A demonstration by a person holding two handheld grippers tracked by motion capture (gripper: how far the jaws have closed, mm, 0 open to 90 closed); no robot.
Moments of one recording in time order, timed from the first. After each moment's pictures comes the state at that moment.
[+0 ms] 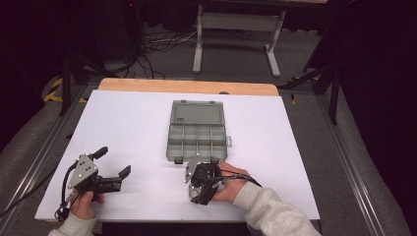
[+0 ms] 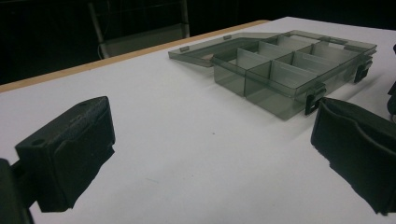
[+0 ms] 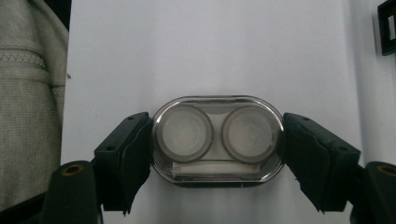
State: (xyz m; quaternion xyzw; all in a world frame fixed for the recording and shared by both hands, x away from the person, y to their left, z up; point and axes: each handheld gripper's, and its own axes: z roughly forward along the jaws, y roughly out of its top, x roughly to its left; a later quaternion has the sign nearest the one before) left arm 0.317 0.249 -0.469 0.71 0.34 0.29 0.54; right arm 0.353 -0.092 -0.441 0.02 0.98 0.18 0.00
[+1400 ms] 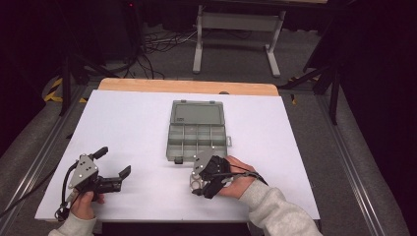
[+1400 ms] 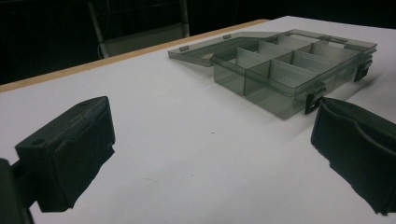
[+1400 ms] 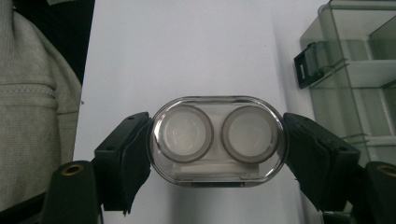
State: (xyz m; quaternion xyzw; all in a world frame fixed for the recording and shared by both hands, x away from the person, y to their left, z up) left arm 0.317 0.249 -0.469 0.71 0.34 0.29 0.54; right arm 0.354 -0.114 -0.408 0.01 0.96 0.27 0.05
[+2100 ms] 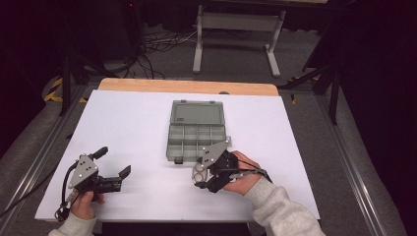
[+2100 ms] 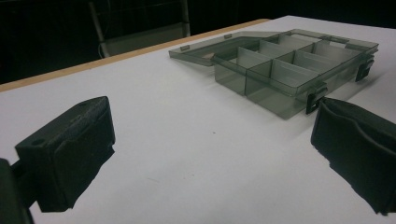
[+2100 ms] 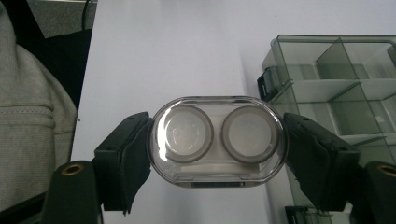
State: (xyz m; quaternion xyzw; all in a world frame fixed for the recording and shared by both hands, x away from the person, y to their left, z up) left arm 0.317 0.249 -0.469 0.71 0.34 0.29 0.54; right arm 0.356 -0.132 -0.388 0.03 0.94 0.33 0.07
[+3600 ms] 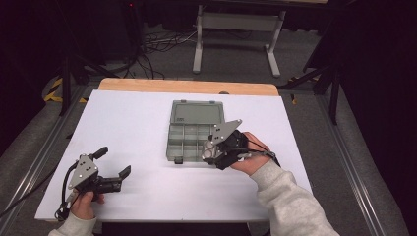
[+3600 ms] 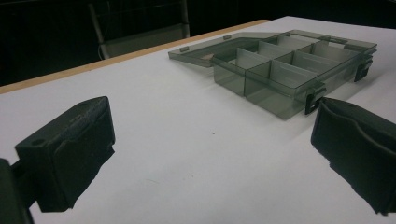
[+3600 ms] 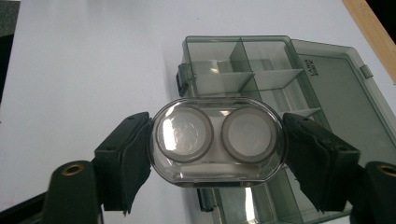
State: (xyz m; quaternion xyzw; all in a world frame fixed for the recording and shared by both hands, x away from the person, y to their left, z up) left arm 0.317 0.249 -0.469 0.71 0.34 0.29 0.54; right arm 0.395 -0.154 -0.358 0.06 0.93 0.32 0.14
